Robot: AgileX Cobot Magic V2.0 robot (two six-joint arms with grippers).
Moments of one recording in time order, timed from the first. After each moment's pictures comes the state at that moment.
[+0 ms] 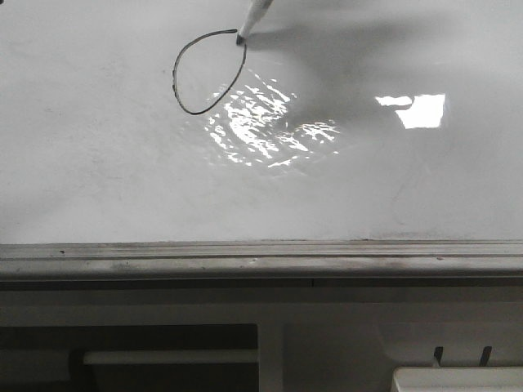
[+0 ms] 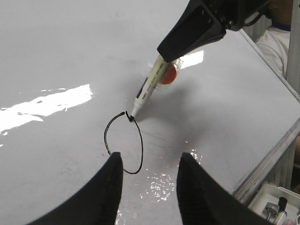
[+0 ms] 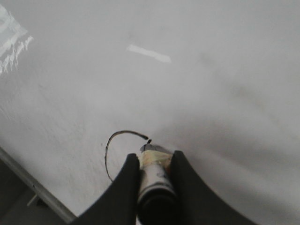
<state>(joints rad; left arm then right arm) -0.66 0.71 -0.21 0.32 -0.48 -0.21 0.55 1.27 -1.20 0.26 0.57 -0.09</state>
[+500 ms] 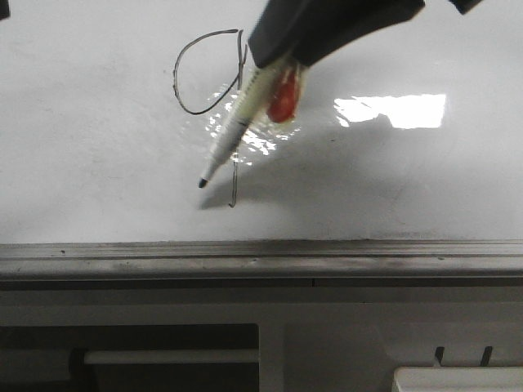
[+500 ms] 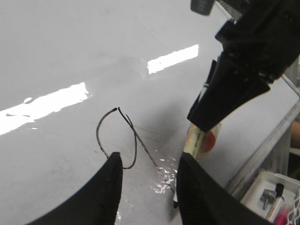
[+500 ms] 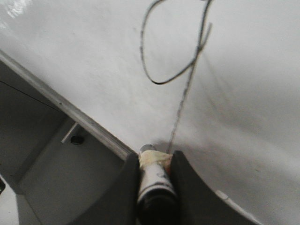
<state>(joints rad) -0.67 0.72 -0.21 0.40 -0.48 -0.22 0.71 1.24 -1.01 0.34 0.56 -0.05</state>
